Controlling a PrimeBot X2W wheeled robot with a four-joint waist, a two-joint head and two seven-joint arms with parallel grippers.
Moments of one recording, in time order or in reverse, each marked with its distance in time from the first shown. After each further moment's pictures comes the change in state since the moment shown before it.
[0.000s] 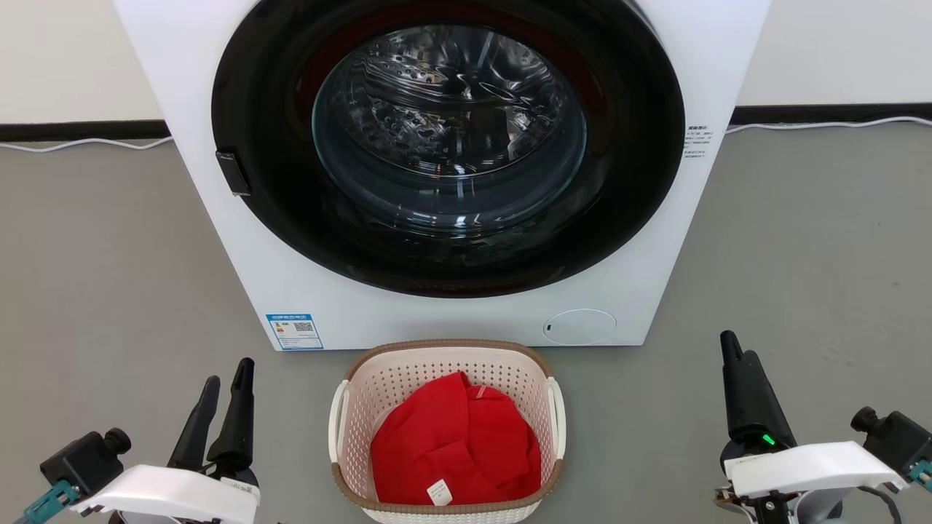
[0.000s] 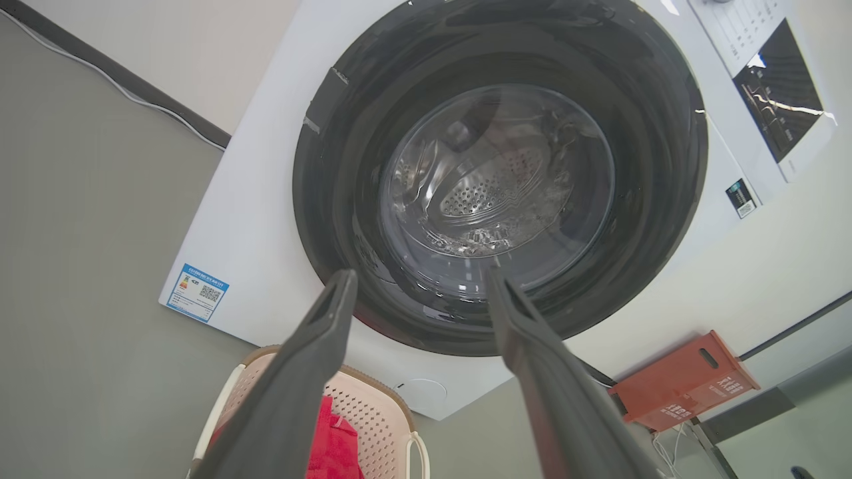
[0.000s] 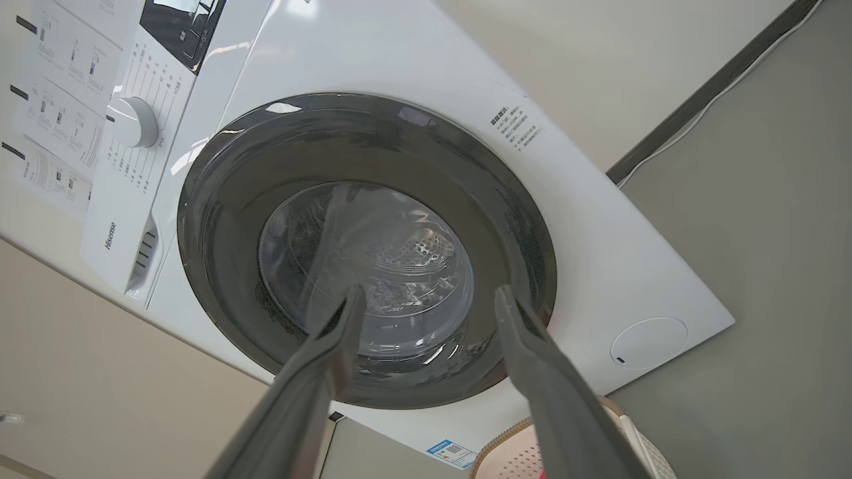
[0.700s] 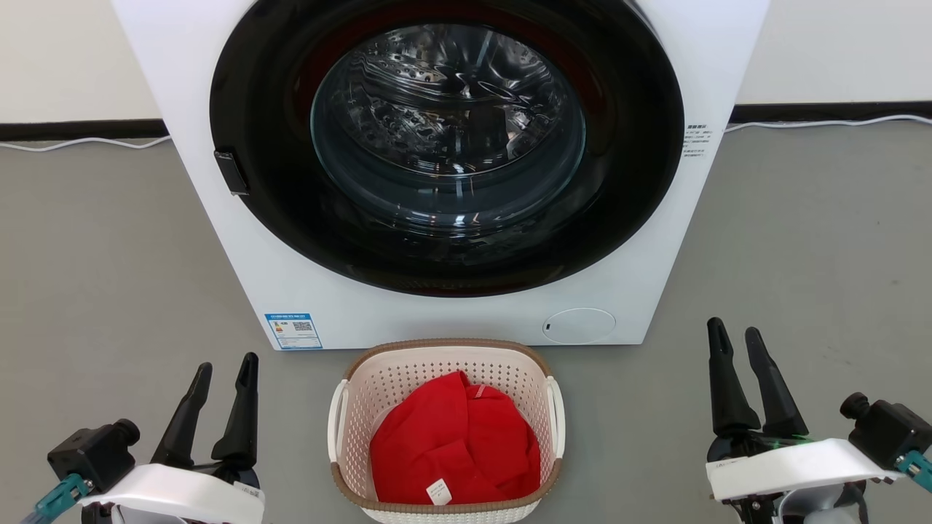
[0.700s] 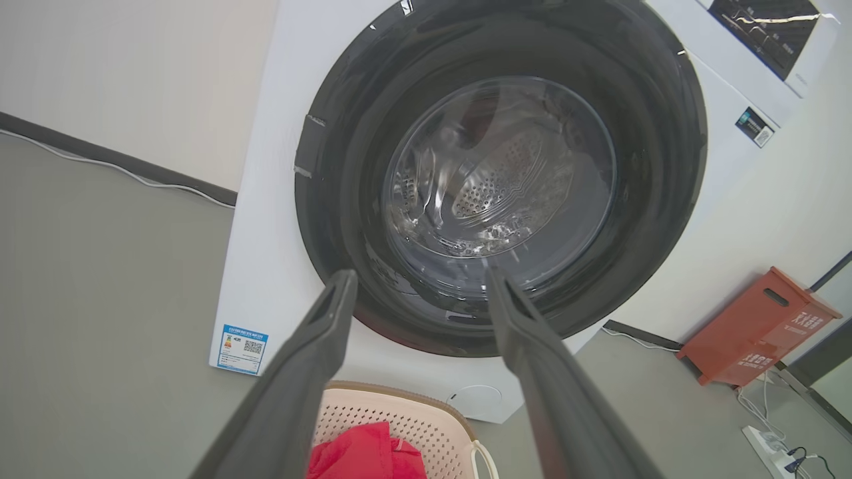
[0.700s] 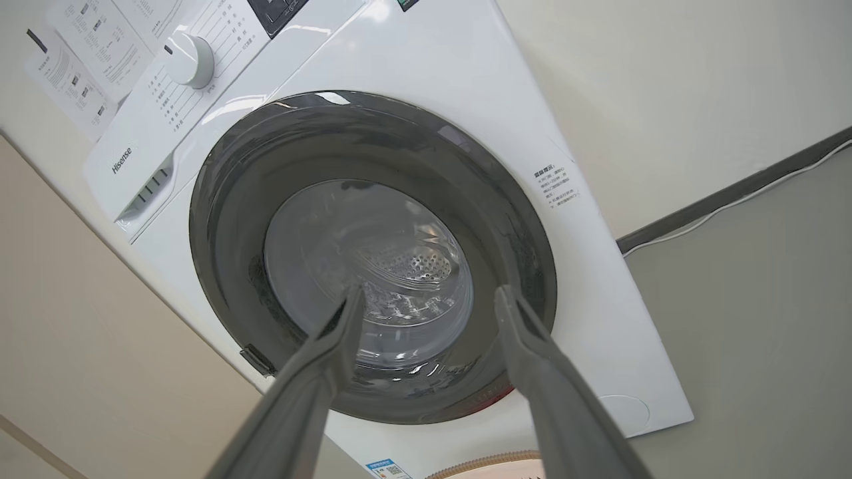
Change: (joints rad) left arm 0.000 0.030 -0.018 -0.024 0.218 0.000 -0.053; right arm 0.000 -0.001 0.016 -0.051 -0.283 0.000 -0.054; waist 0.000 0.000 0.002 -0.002
